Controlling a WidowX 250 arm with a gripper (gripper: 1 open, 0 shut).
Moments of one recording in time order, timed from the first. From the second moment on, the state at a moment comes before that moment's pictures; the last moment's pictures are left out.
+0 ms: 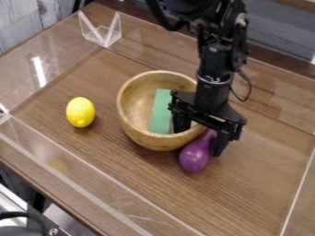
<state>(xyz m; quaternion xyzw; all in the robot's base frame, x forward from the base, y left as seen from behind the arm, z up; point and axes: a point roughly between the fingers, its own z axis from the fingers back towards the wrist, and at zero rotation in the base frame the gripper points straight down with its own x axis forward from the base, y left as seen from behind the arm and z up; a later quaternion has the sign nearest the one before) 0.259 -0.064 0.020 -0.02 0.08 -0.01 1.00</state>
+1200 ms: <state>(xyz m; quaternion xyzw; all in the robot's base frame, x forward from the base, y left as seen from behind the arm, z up) 0.257 -0.067 0.019 -0.02 0.09 -0.01 1.00</state>
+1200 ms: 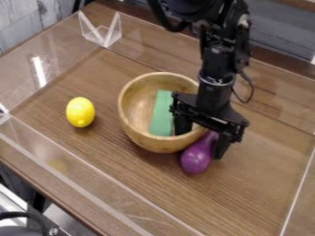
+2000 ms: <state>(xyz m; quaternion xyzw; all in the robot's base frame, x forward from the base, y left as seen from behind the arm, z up) 0.256 -0.068 0.019 -0.03 0.09 0.00 1.00</state>
